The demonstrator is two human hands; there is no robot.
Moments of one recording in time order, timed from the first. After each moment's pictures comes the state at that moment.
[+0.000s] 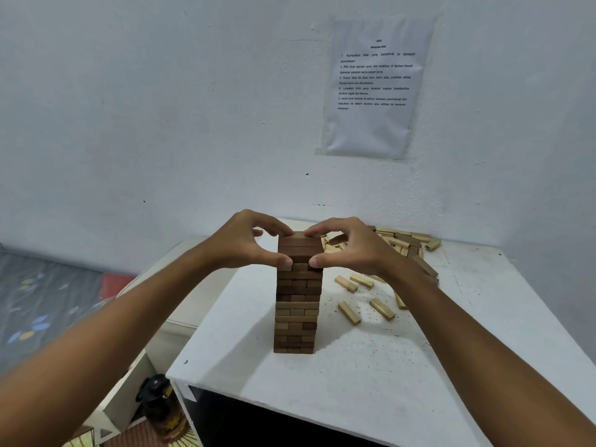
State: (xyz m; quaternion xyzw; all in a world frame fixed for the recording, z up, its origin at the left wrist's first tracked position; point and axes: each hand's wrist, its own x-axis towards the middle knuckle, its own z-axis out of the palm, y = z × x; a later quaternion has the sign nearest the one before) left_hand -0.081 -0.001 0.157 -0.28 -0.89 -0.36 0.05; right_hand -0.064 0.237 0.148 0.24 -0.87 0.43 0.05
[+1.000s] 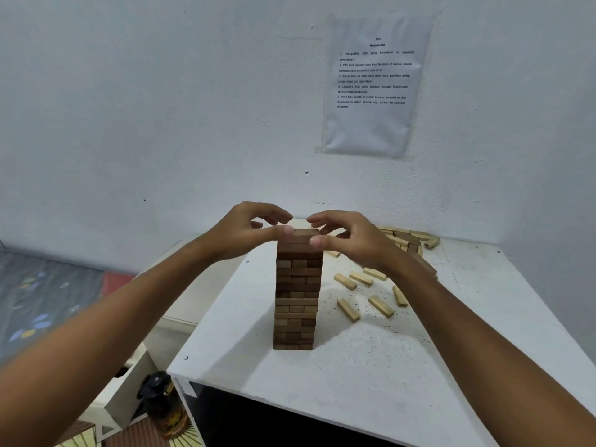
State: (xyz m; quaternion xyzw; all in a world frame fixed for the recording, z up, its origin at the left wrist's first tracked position) left_hand -0.079 0.001 0.166 -0.28 -0.87 -0.40 0.07; right_hand -0.067 0.240 0.147 0.24 -0.86 0.44 0.07
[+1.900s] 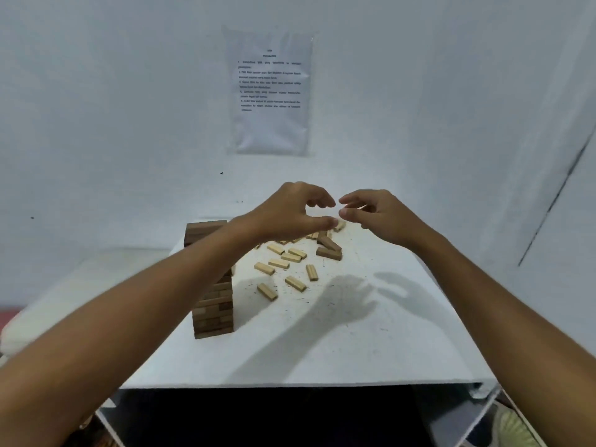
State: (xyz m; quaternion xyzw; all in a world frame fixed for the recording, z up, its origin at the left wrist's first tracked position) left_hand -0.024 0.186 0.198 -0.46 -0.83 -0.30 0.08; right_hand 0.041 0.390 0.185 0.05 -0.90 0.39 0.16
